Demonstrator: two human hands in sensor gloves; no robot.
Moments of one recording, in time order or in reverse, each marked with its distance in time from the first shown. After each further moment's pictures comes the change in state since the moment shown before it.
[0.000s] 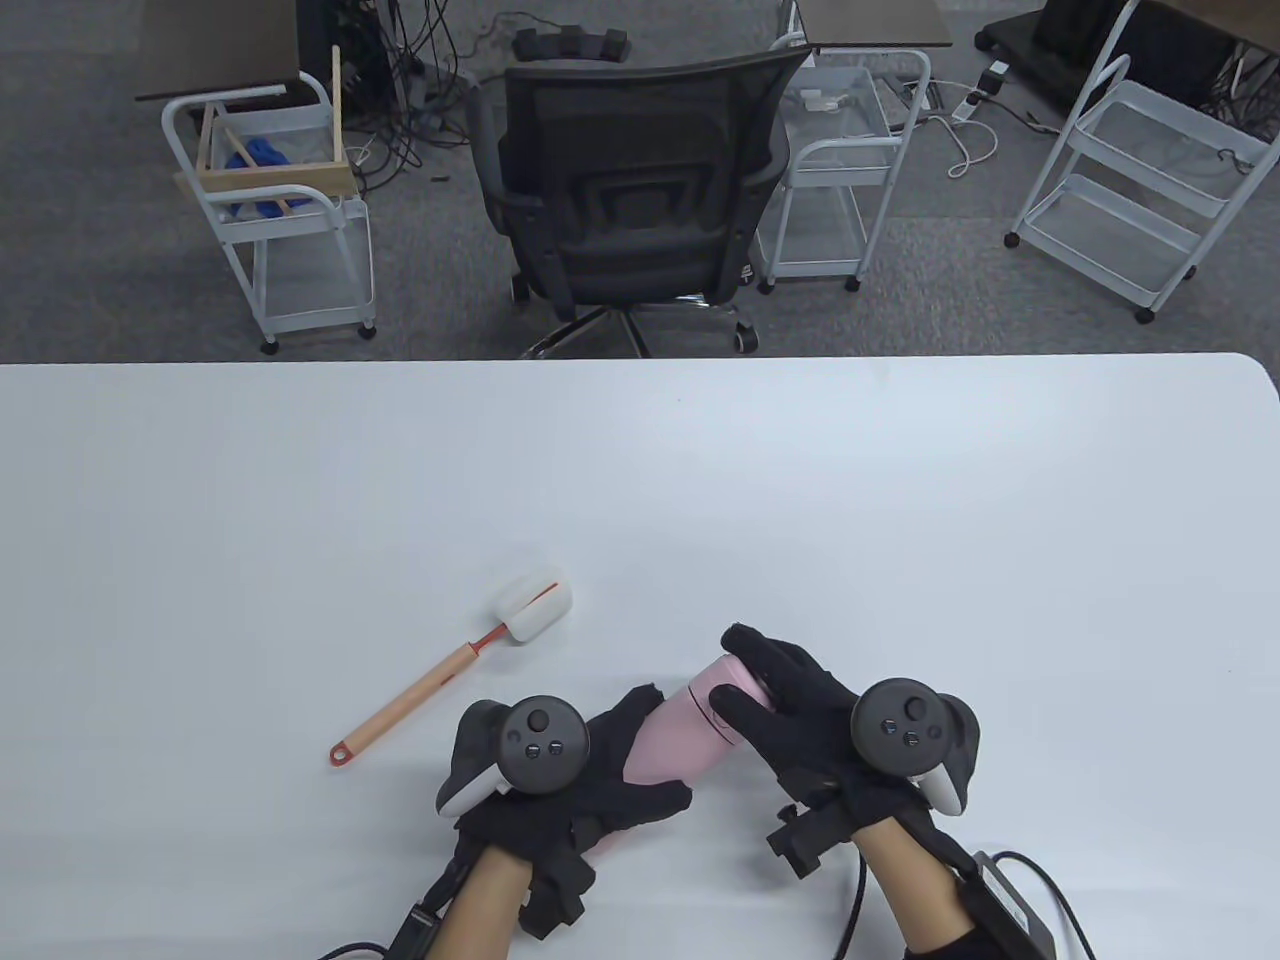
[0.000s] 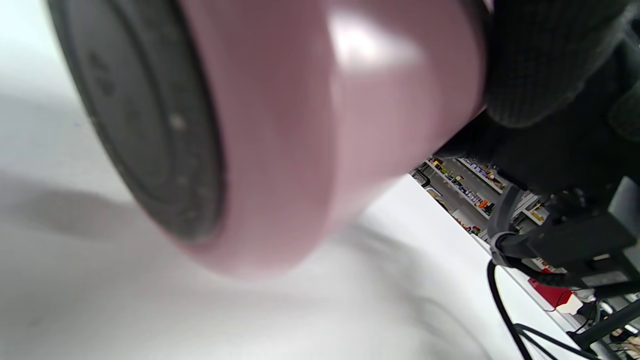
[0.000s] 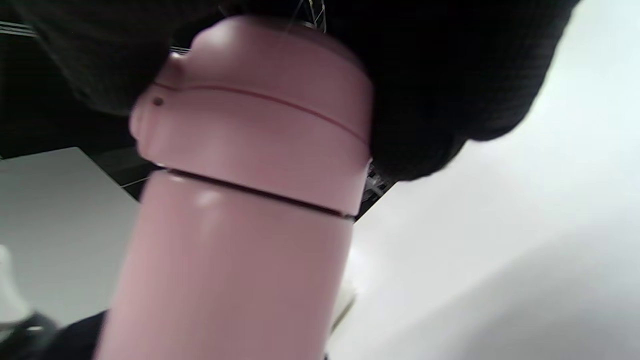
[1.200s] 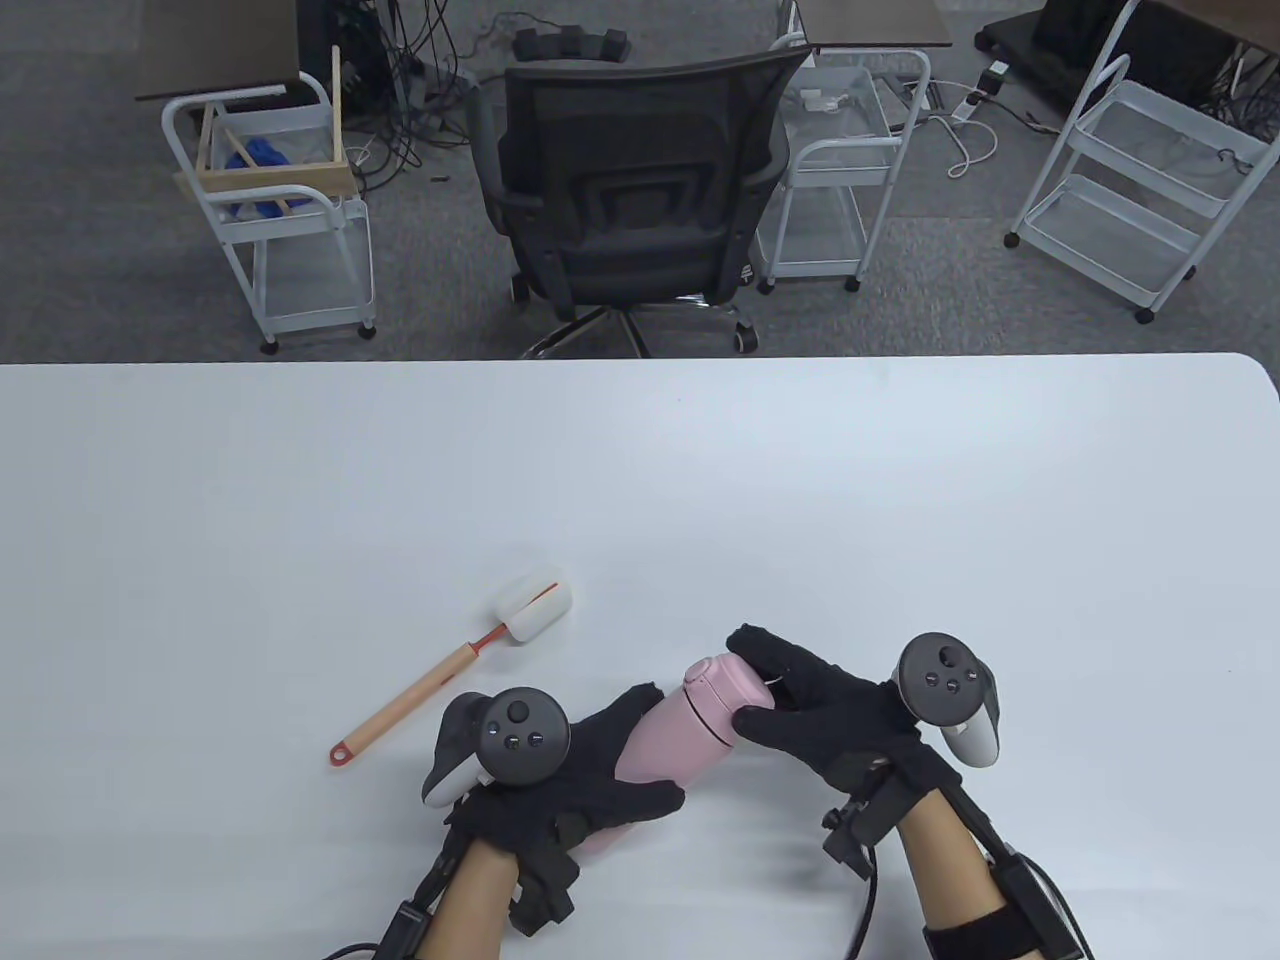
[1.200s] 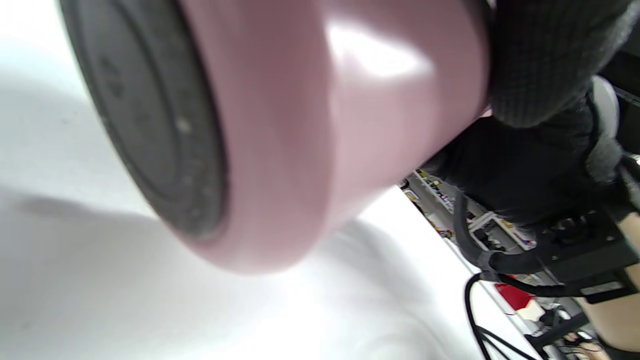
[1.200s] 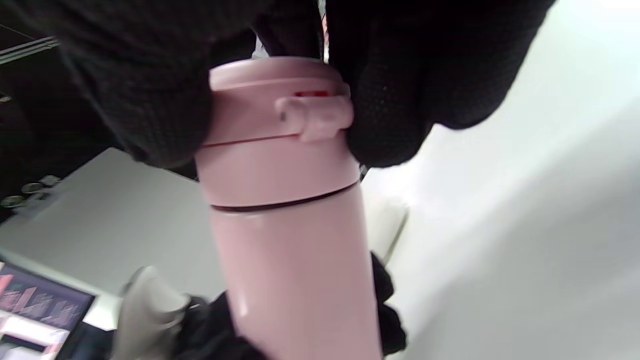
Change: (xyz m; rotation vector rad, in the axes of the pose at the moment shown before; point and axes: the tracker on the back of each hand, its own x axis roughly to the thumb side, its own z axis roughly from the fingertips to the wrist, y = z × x) left_hand -0.013 0.007 0.002 -0.013 -0.035 0.082; right_hand -0.028 -0.009 -0.016 0.295 -0.026 -0.324
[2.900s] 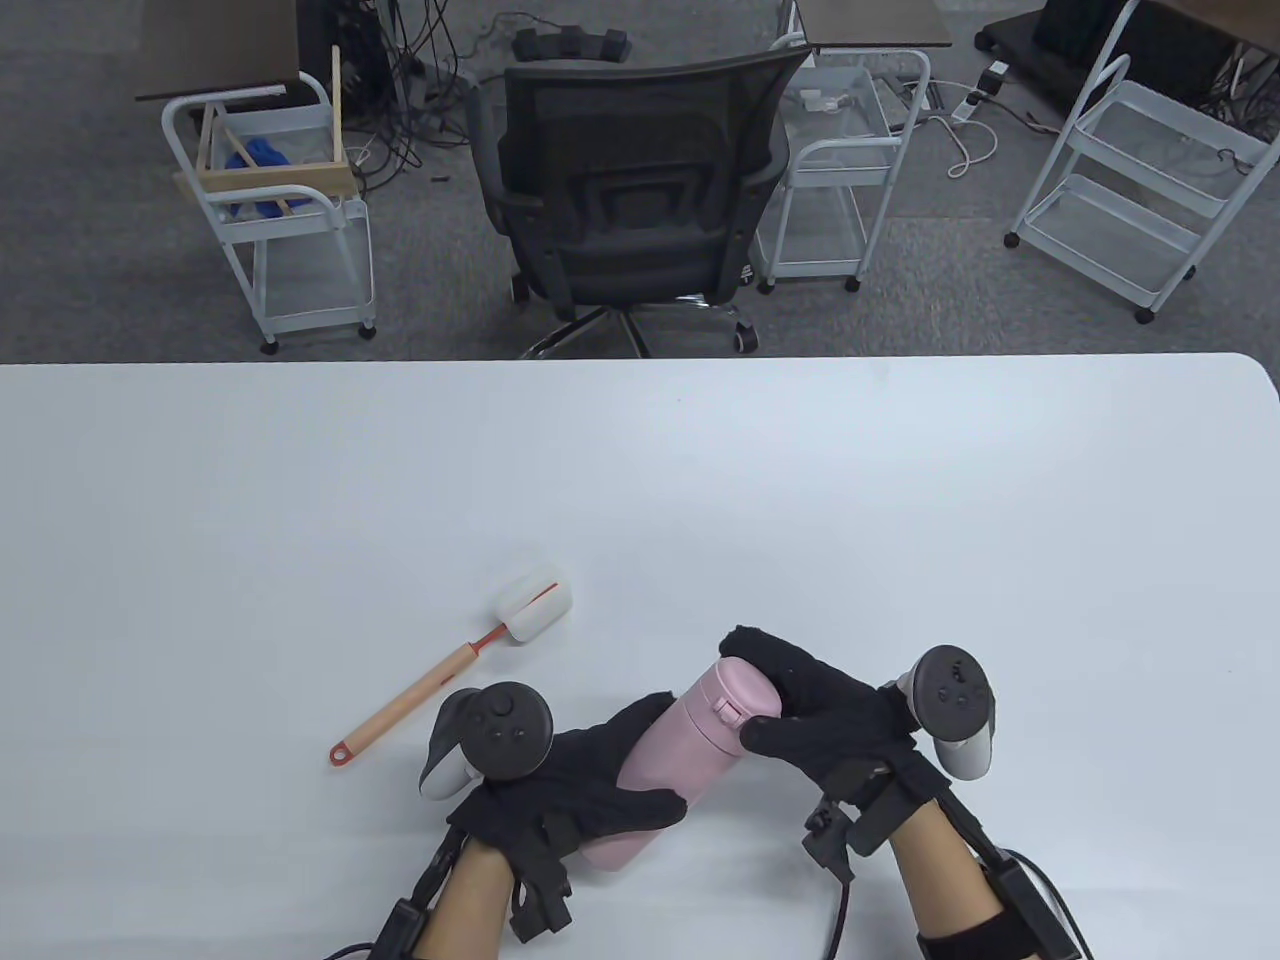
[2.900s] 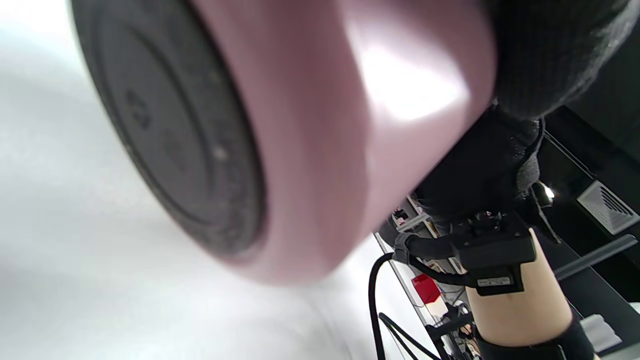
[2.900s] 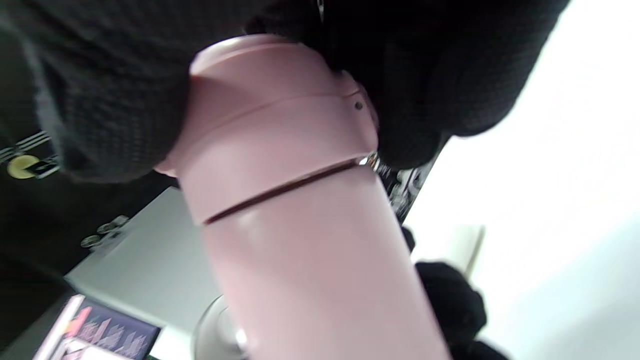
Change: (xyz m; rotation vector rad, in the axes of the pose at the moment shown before) left_hand 0.002 -0.004 -0.002 -0.058 -0.131 0.240; right_hand 0.014 -0.001 0.006 -0.111 -0.111 -0.117
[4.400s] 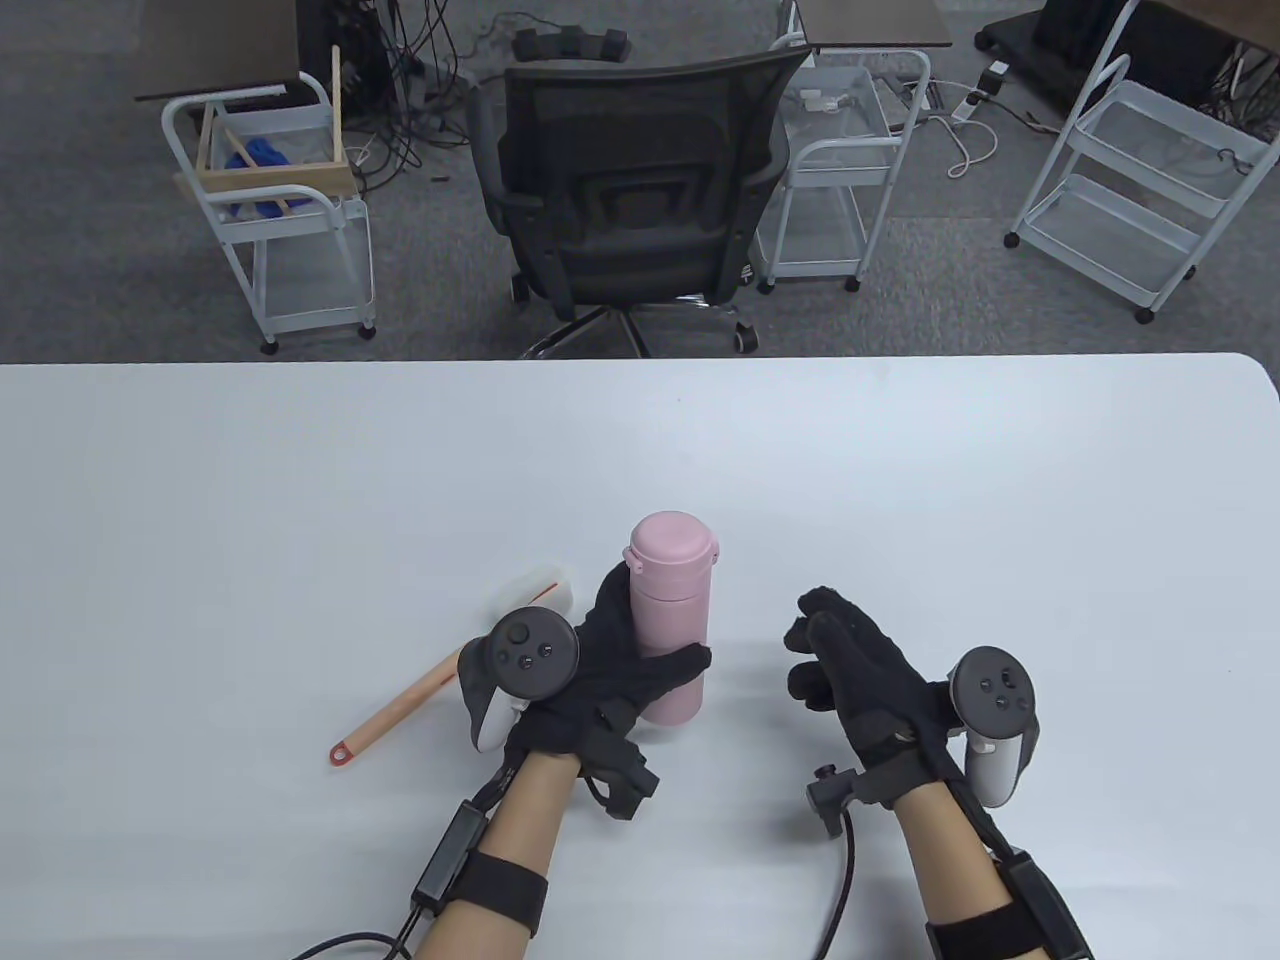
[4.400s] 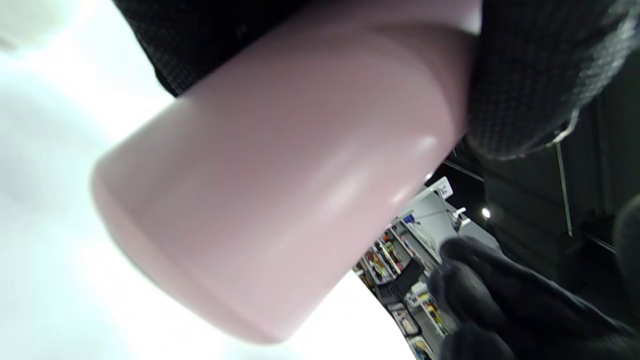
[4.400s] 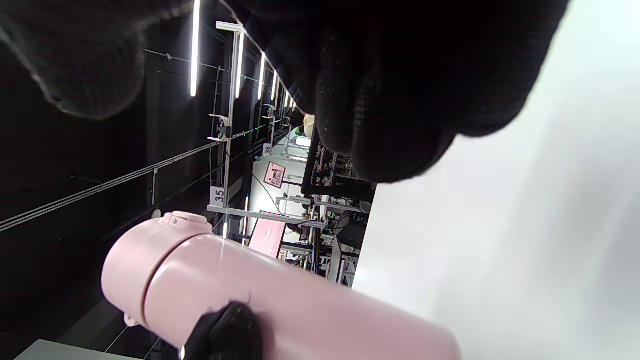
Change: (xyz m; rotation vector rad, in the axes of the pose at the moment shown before) left_hand -0.002 0.042 -0.059 0.516 0.179 -0.054; right_hand -0.033 -0.033 0.012 -0.319 0.293 -0.084
